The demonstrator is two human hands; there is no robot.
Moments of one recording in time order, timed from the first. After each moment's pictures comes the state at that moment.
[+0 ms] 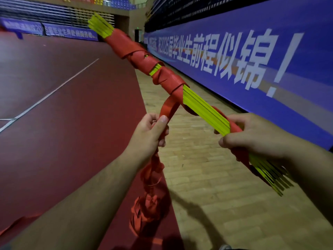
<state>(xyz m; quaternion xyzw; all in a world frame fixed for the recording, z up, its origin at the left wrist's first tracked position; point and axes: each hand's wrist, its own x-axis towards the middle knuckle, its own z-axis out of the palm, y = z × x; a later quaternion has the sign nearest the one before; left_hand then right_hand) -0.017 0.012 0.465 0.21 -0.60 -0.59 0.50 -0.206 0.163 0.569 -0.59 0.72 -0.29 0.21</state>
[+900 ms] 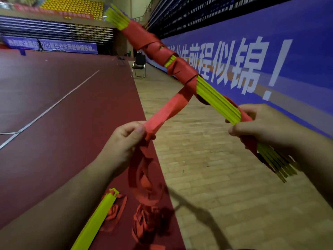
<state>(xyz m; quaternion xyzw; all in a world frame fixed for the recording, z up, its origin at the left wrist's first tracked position) 0.041 0.023 0.481 0.10 -0.68 -0.56 0.47 -0.226 0.193 0.597 -0.56 0.74 -0.35 0.16</state>
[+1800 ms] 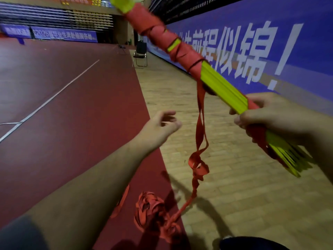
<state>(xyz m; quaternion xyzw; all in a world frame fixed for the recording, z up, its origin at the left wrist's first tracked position) -0.026 0.014 0.474 0.28 -0.73 -0.50 0.36 -0.227 0.193 0.594 -0.56 0.73 -0.32 0.22</state>
